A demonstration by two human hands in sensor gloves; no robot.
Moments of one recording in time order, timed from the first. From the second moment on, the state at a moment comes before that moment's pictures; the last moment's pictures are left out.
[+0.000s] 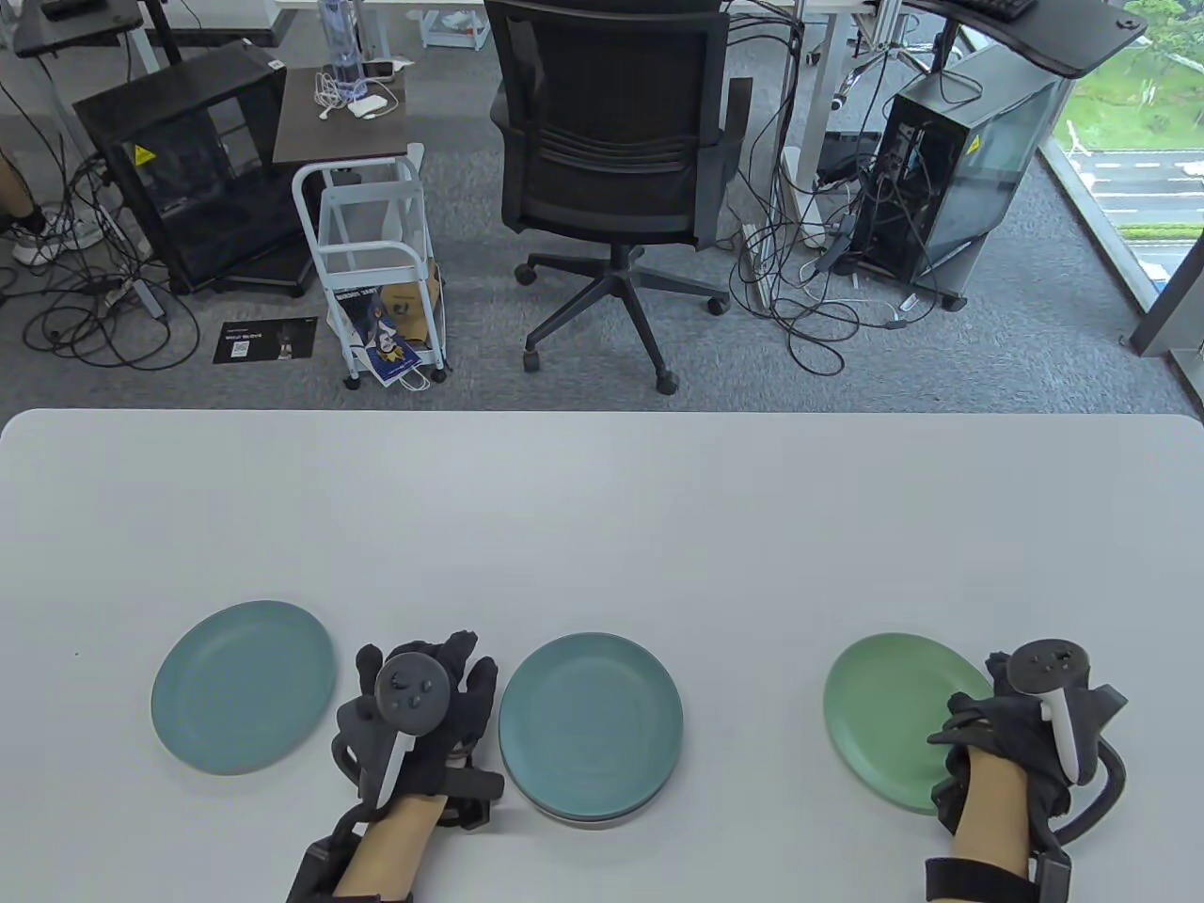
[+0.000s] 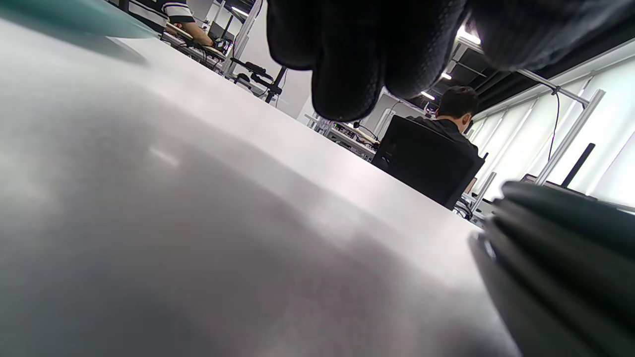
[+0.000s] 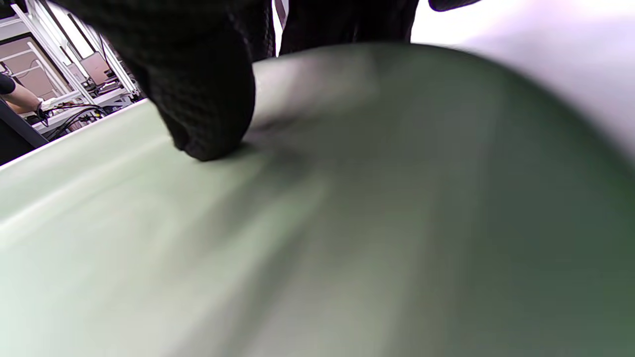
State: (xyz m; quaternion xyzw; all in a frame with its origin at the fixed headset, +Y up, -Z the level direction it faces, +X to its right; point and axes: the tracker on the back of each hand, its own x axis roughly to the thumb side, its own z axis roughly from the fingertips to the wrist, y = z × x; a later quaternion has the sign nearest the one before) left_hand -0.209 -0.764 -0.329 0.08 0.14 0.25 0.96; right_hand 0.379 -0.768 -0.332 -0.38 0.07 0.90 0.21
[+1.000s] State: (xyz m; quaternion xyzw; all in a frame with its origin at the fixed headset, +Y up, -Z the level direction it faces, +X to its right) left_hand -0.210 -0.764 -0.329 0.07 0.14 0.25 0.95; right_hand 0.371 -0.752 -0.328 -0.33 -0.06 0.88 0.35
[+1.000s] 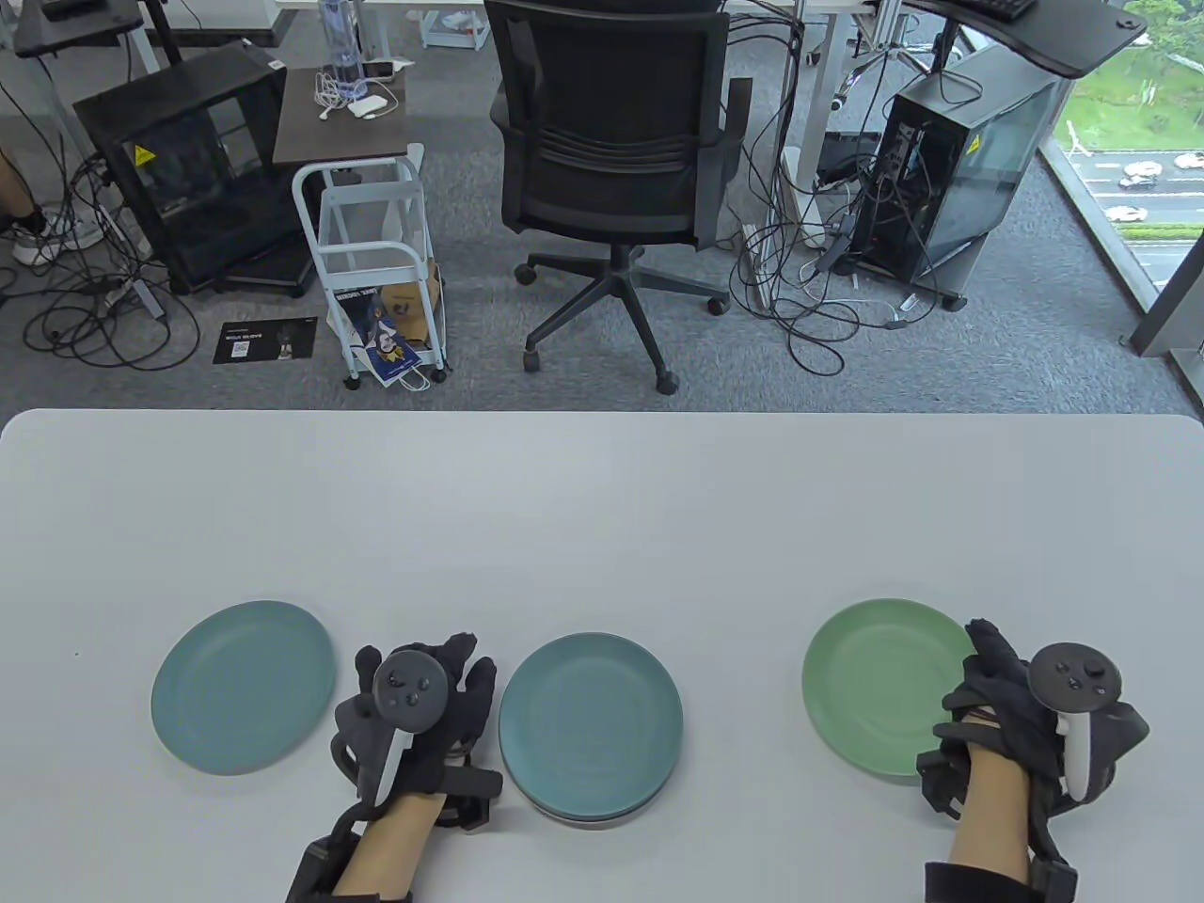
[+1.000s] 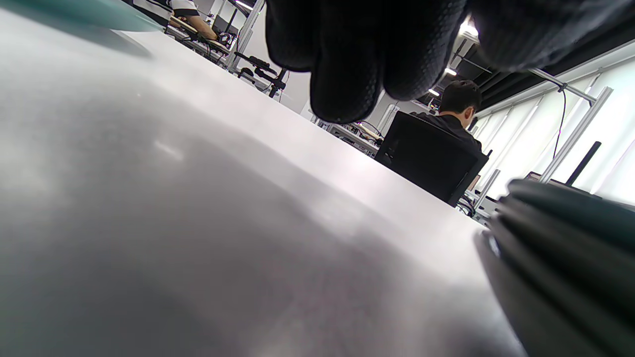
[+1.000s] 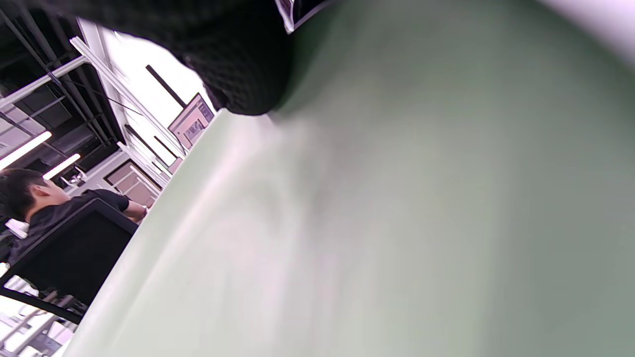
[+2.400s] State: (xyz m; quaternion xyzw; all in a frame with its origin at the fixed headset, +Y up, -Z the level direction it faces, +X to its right) left_hand -0.212 -0.764 -0.330 0.06 0.14 0.26 0.95; right_hand 0.197 -0.749 -0.374 -0.08 0.06 0.90 0.43
